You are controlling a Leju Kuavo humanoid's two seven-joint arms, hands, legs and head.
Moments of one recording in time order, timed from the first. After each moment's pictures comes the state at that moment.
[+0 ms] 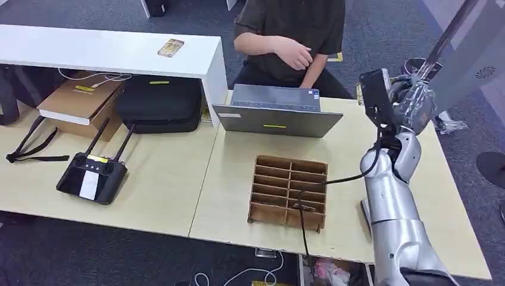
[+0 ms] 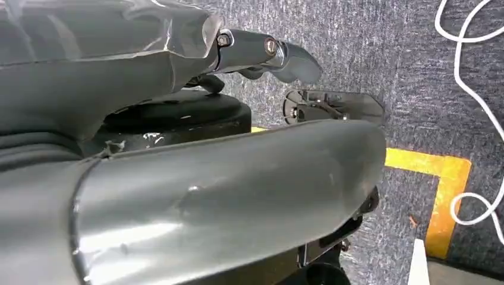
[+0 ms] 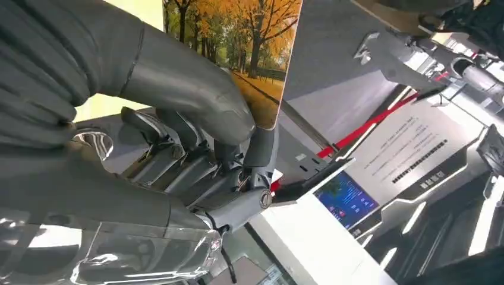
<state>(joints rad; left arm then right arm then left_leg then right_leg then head) -0.04 -0.25 0.06 -0.29 0.03 0.23 -0.06 -0.76 0.12 0.06 -1.02 1.06 -0.51 0.10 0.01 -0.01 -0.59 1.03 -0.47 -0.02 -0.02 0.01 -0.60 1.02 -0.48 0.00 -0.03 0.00</state>
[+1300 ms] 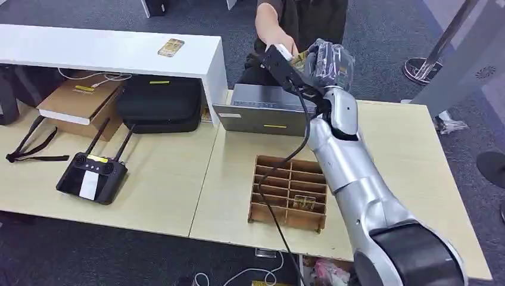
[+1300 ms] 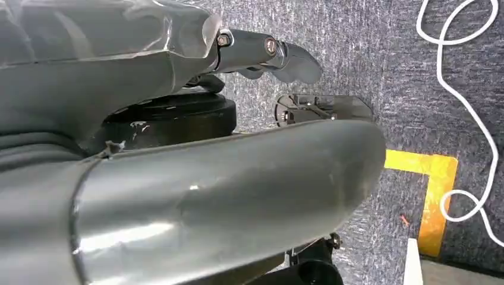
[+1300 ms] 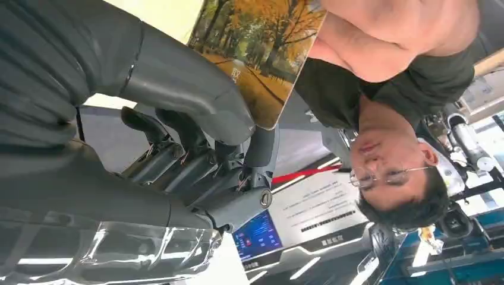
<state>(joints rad) -0.06 -0.25 -0.05 -0.29 0.10 0.27 -0.06 -1.03 0.27 0.31 -0.71 1.22 -0.33 0.19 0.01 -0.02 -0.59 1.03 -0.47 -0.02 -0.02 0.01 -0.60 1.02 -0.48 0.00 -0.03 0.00</state>
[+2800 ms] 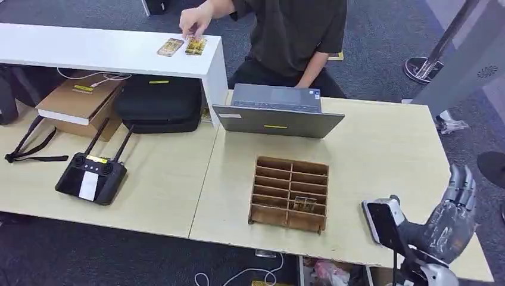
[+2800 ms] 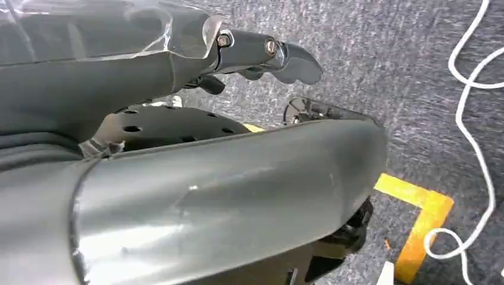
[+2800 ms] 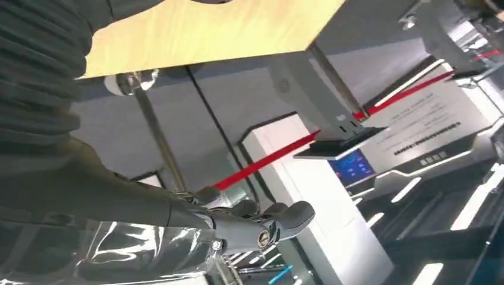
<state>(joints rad) 0.03 -0.23 -0.01 -0.36 0.24 0.33 -0.09 0.14 -0.01 0.13 -1.85 1.19 -0.54 0.15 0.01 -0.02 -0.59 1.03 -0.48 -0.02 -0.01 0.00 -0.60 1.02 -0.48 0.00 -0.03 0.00</state>
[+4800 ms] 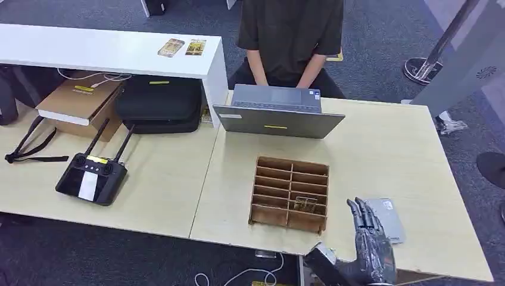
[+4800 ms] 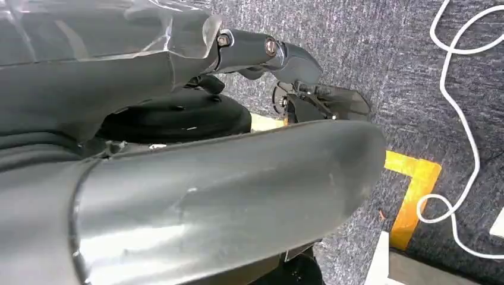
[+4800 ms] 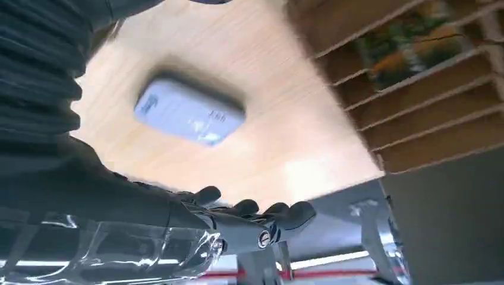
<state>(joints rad) 0.00 -0.25 0.11 -0.32 0.12 0.21 -0.12 0.28 -0.20 0.43 -1.96 1.17 -0.08 0.24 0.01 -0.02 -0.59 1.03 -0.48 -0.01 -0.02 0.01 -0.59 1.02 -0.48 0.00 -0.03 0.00</state>
